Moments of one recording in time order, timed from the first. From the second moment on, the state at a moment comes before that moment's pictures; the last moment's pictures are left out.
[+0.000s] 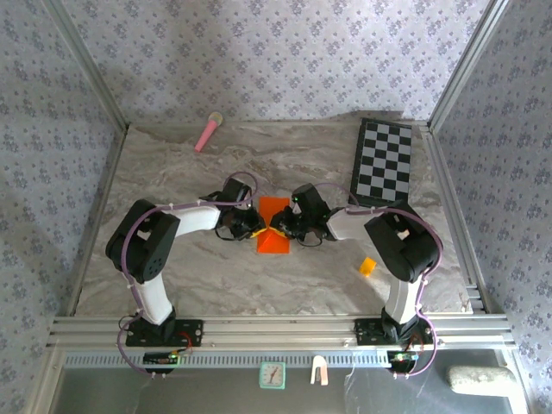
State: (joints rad) left arm -0.56 1.80 0.95 -0.23 0.37 -0.97; right arm 0.65 1.83 0.89 0.16 -0.44 1.11
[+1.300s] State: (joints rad) left arm -0.43 1.38 0.71 0.30 0.69 -1.19; right arm 0.49 1.61 0.90 0.43 -0.75 1.02
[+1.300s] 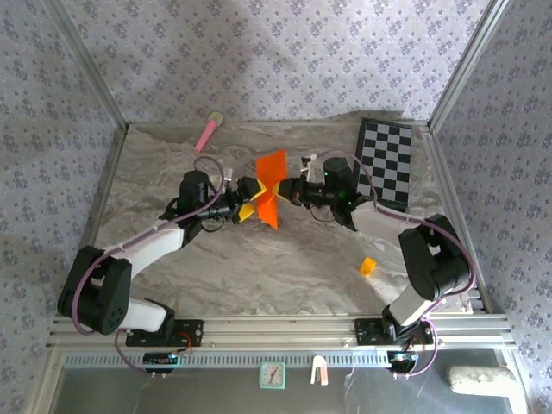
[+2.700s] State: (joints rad) left arm -0.45 1.39 0.87 -0.09 0.53 -0.94; right arm 0.42 1.48 0.90 0.11 -0.59 0.86
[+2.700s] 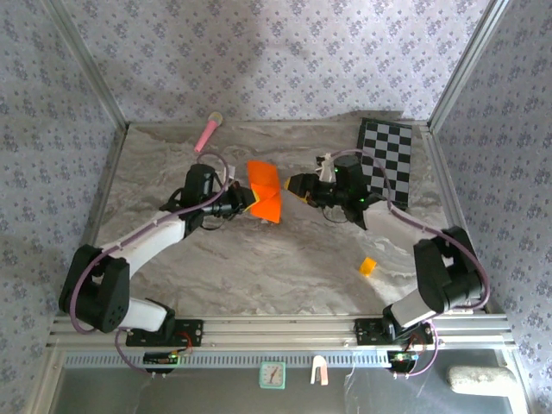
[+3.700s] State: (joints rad) left arm -0.75 1.94 1.51 -1.11 -0.40 -0.66; right arm 0.34 1.33 0.85 -0.22 -0.25 0.69
